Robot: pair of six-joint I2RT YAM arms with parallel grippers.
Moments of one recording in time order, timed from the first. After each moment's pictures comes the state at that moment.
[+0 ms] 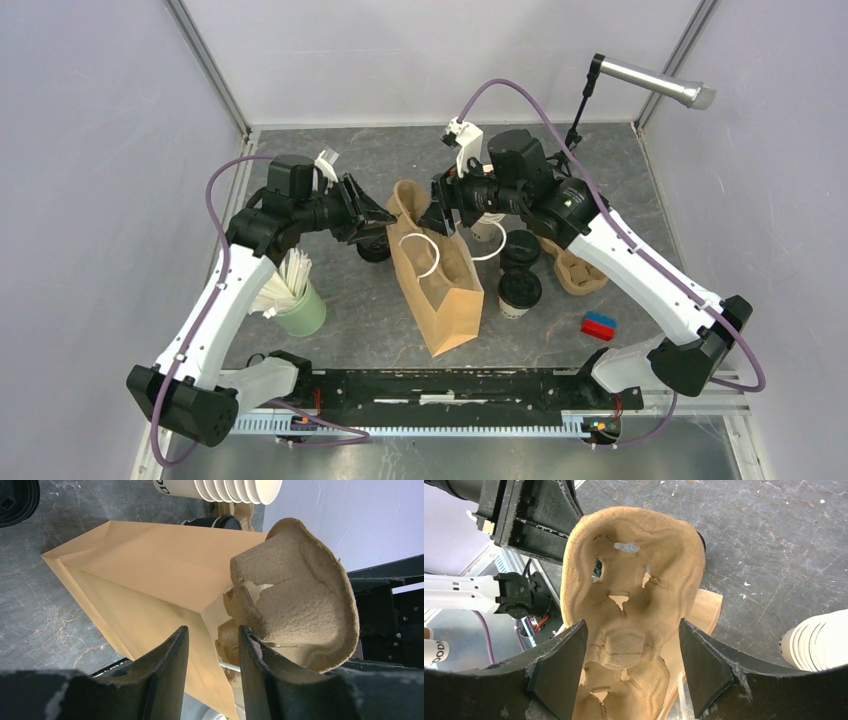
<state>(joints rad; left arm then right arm) -0.32 1.12 1.20 -0.73 0.51 -0.89 0.76 1.40 1.54 -0.60 -0.31 0.21</state>
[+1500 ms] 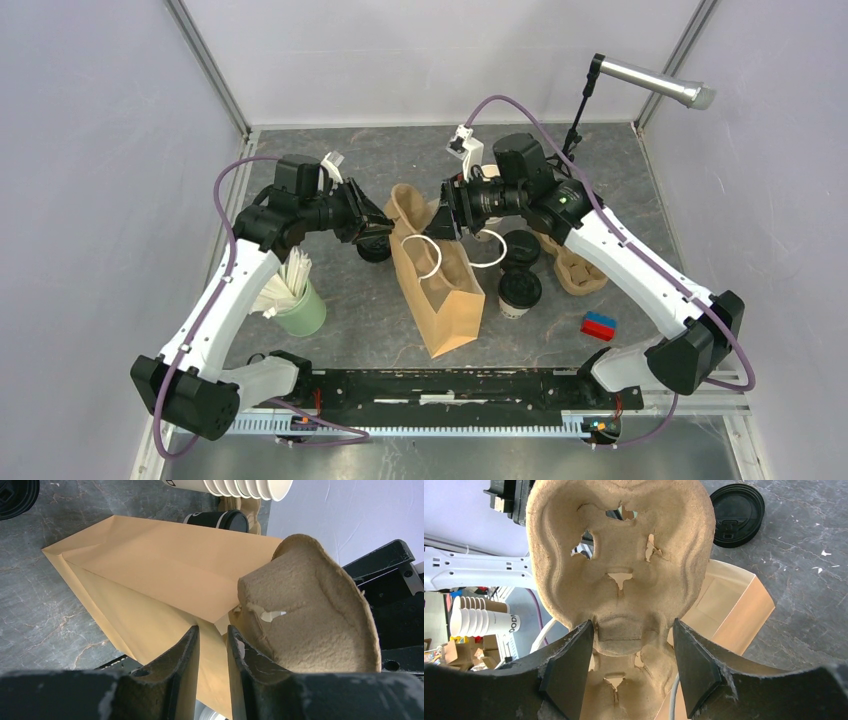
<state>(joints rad) -0.33 1.15 1.20 -0.73 0.53 -0.89 0.67 1.41 1.42 -0.55 -0.58 0.35</state>
